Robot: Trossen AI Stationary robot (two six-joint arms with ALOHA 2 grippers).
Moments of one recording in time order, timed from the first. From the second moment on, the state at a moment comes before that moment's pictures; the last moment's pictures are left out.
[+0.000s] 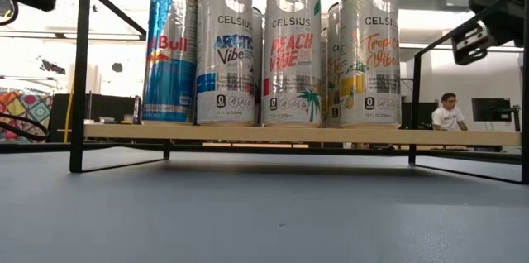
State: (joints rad) left arm -0.58 0.00 0.01 0.33 0.19 -0.22; right arm 0.38 0.00 0.01 0.08 0.11 0.16
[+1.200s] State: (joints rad) left arm -0.58 0.01 0.01 0.05 -0.12 -0.23; right arm 0.38 0.05 0.01 0.12 0.11 0.04
